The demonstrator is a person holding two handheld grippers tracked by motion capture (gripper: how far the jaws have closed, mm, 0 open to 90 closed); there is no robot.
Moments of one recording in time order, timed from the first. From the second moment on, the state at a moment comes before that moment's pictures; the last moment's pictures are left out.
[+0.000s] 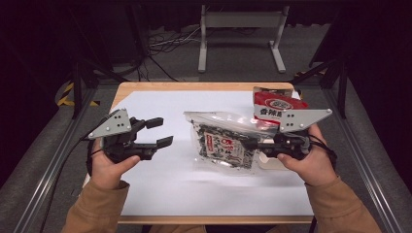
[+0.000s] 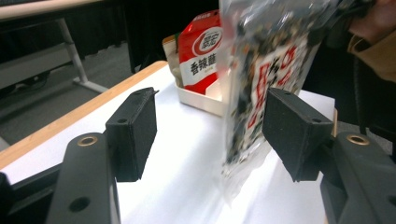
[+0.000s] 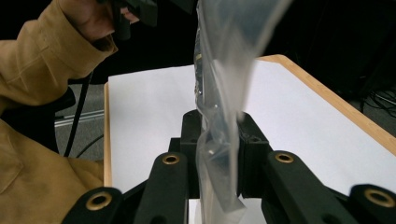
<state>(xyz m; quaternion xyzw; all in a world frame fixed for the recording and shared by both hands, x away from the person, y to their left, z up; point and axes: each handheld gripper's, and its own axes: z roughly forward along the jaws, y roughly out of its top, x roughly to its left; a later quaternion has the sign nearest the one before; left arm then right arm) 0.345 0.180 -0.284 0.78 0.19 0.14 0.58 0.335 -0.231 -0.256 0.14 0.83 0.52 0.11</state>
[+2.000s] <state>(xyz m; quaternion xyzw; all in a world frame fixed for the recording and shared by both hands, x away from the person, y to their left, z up) 0.402 0.208 -0.382 0.80 0.28 0.17 0.51 0.340 -0.327 -0.208 0.26 0.77 0.54 0.22</state>
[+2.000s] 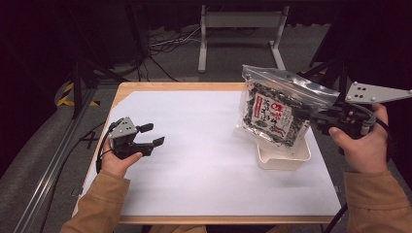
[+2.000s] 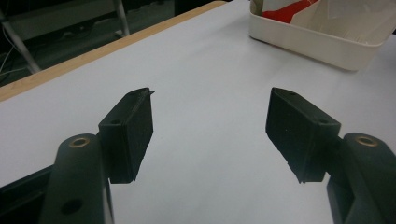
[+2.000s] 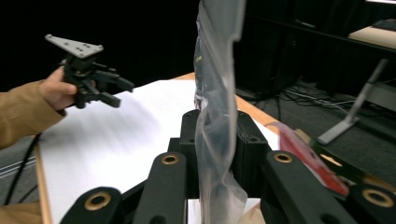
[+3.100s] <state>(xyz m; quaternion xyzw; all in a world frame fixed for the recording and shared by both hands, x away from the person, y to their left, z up) 0.401 0.210 -0.384 0.80 0.28 0.18 0.51 0.365 -0.366 -0.246 0.32 0.76 0.51 0.24</state>
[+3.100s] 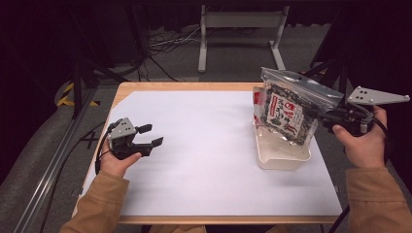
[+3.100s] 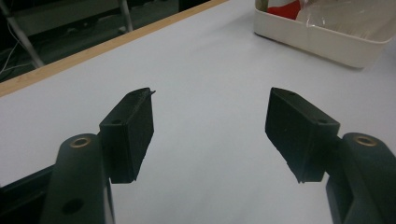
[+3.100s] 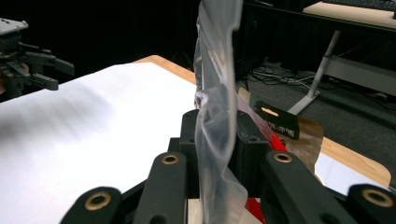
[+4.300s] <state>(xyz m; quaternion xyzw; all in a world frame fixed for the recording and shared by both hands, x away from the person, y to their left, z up) 0.402 0.213 -0.384 0.79 0.29 0.18 0.51 0.373 -0.368 -0.282 0.35 0.78 0.47 0.22</state>
